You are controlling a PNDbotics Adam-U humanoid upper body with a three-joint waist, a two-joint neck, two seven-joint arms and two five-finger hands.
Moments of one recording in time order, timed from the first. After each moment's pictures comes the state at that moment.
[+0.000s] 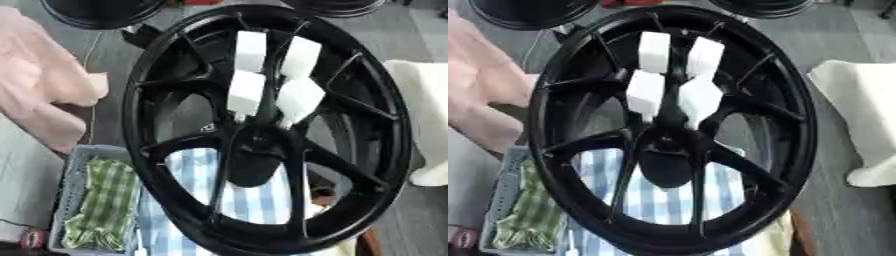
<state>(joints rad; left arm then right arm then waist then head) -0.04 0.31 0.21 -1.98 0.27 -0.20 0.08 -0.42 -1.38 -0.10 -2.00 -0.30 -0.35 0.27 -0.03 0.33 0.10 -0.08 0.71</state>
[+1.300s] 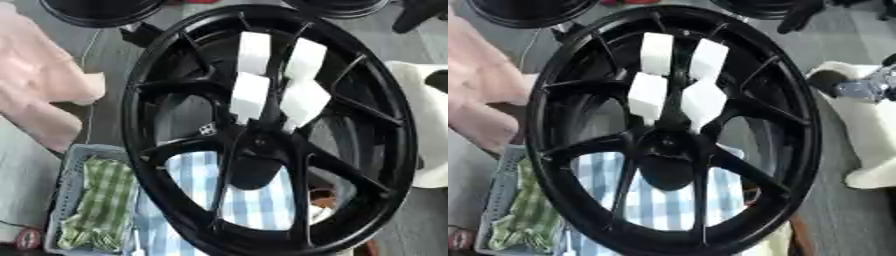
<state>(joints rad) -0.06 0.31 0.20 -1.98 0.28 -0.19 0.06 -0.40 -1.36 0.08 -2.00 -0.04 -0.38 0.40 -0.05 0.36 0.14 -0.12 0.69</state>
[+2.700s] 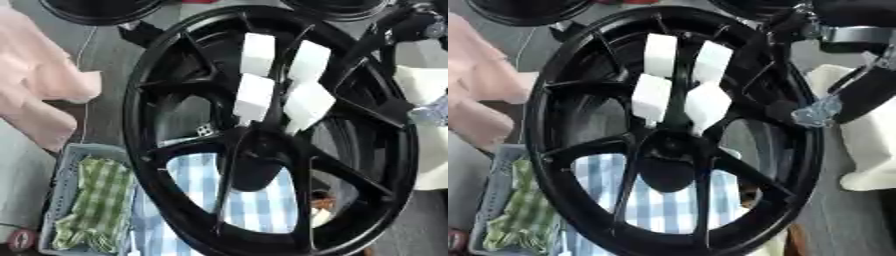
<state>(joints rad) -0.07 0.30 0.19 -1.98 0.29 -0.18 0.04 -0.51 -1.28 0.20 -2.00 -0.04 -0.28 0.50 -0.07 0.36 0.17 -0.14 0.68</state>
